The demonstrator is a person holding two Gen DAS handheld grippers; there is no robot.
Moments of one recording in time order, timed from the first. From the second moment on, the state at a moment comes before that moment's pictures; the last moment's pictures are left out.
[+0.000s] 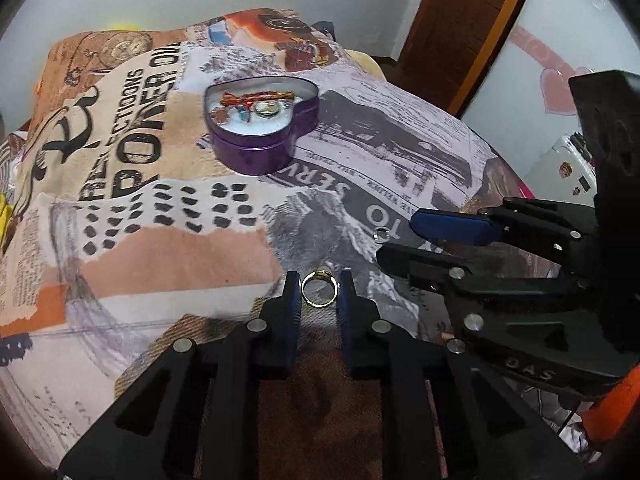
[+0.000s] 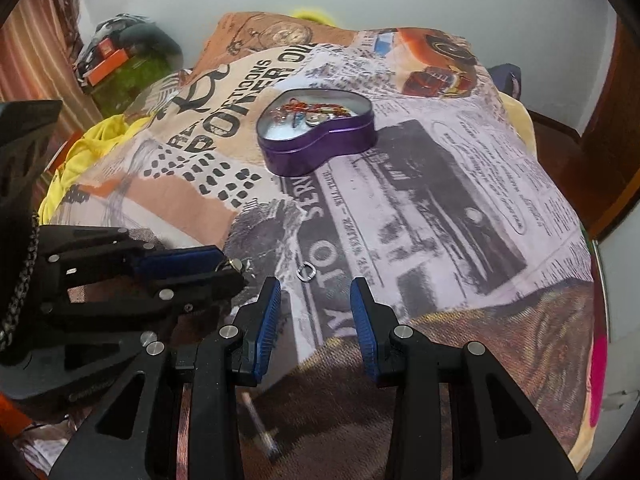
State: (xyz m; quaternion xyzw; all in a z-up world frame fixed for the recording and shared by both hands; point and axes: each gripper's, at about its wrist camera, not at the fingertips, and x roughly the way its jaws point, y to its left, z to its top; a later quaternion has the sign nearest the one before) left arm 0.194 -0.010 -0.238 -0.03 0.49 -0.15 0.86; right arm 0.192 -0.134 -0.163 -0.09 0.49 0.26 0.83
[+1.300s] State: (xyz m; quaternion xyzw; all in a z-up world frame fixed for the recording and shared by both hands) left arm 0.200 0.019 -0.171 -0.02 0.42 -0.11 0.90; right arm 0.204 -0.137 -0.119 -0.09 0.43 0.23 0.87
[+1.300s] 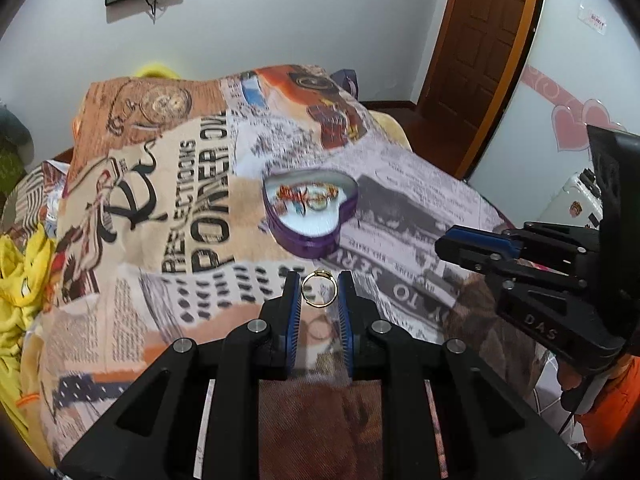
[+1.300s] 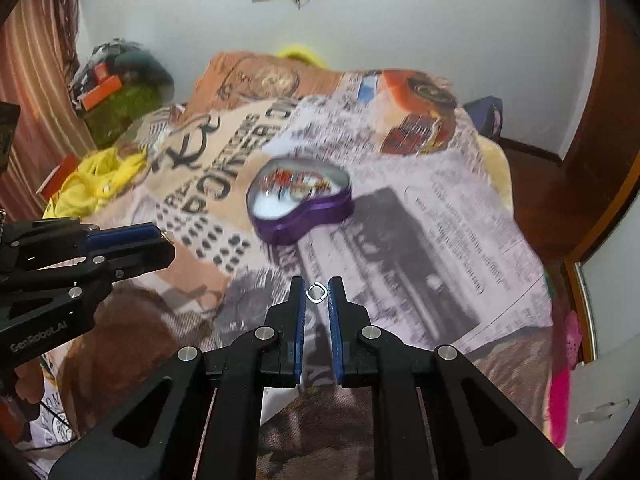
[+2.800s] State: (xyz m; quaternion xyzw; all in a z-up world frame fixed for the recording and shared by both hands) left arm 0.306 0.030 -0.204 -0.06 0.45 -0.14 0.88; right arm 0.273 -0.100 -0.124 -0.06 0.41 0.27 0.87
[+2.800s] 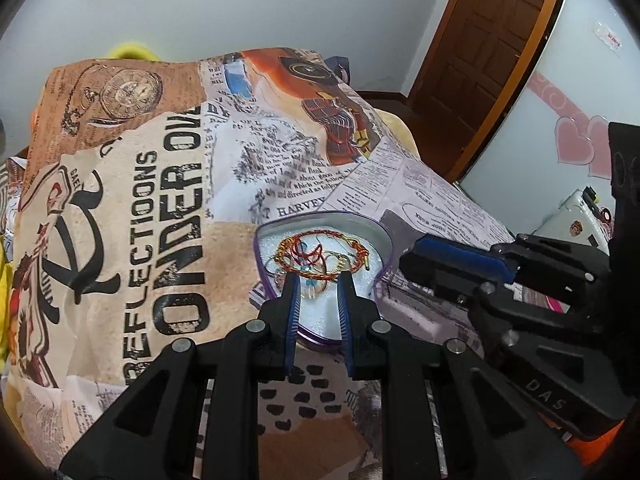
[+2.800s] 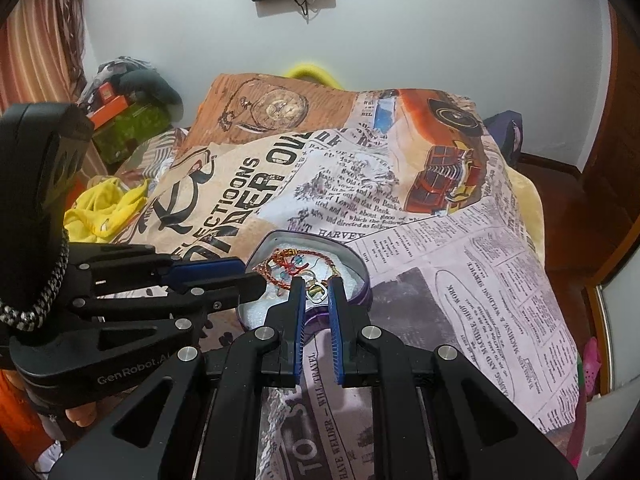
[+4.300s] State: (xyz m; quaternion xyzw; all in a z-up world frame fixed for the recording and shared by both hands) left arm 0.114 0.043 0.005 -0.04 0.16 -0.04 0.99; right arm 0.148 -0.119 0.042 -0.06 0.21 0.25 0.94
